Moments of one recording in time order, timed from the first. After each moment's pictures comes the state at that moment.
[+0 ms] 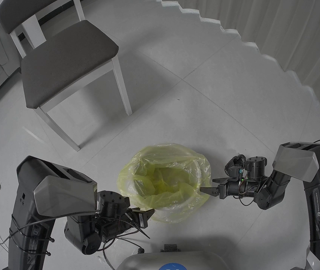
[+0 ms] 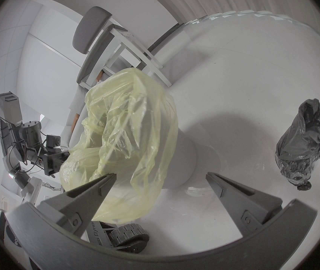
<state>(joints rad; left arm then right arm) -0.56 2.45 -0.52 -1.40 -0.08 -0.39 0.20 2.57 -0.94 -1.13 0.66 0.09</state>
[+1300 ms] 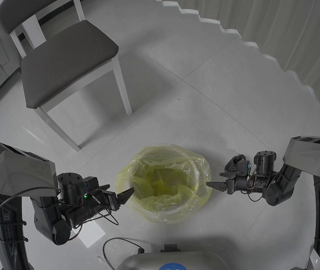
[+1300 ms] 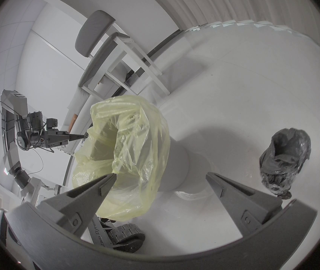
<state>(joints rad) -0.35 2.26 -0.39 -1.48 -0.19 -0.25 0.16 2.46 -0.85 -1.13 0.66 0.05</state>
